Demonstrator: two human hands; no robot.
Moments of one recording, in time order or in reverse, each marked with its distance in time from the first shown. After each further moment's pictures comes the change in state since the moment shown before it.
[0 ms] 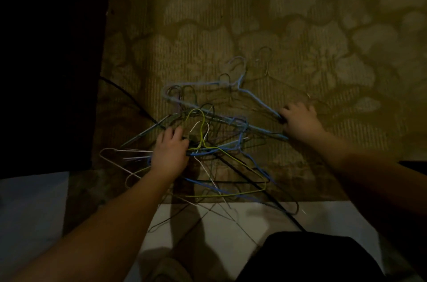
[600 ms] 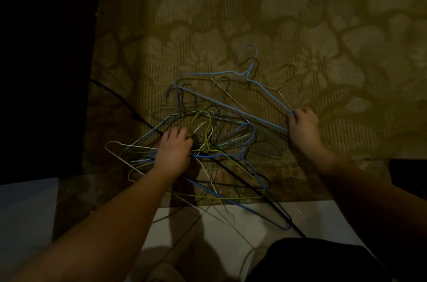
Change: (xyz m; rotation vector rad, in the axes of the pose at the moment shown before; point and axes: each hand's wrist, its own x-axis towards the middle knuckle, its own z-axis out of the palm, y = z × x) left_hand 0.022 0.018 0.001 0.080 -0.084 0.095; right_hand -0.019 0.009 0.024 0.575 0.298 0.366
